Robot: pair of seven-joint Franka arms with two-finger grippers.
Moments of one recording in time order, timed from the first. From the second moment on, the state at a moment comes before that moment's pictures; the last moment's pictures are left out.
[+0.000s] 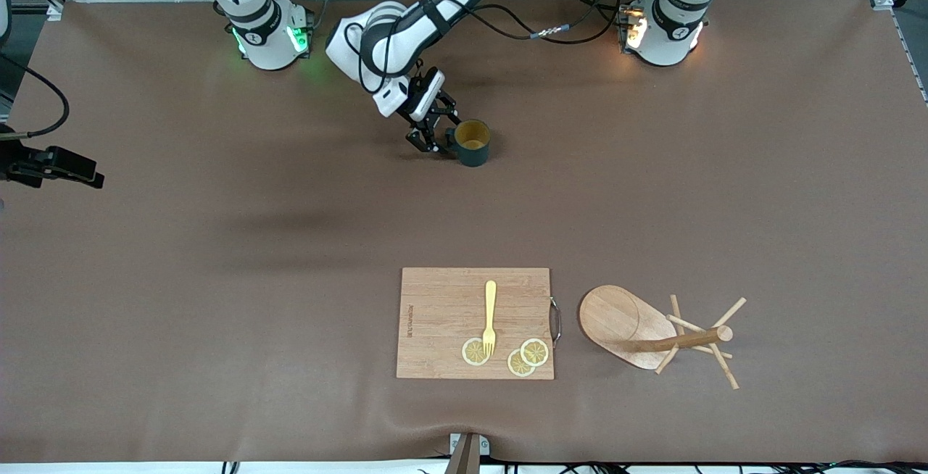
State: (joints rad) left arm -1.36 1.14 0.17 -0.91 0.34 1.44 -2.42; right arm -0.03 0.15 -0.08 -1.46 0.01 1.54 -0.08
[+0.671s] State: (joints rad) left arm -1.35 1.14 0.17 -0.90 0.28 1.44 -2.44; right arm -0.03 0.16 -0.07 -1.46 0.01 1.54 -0.08
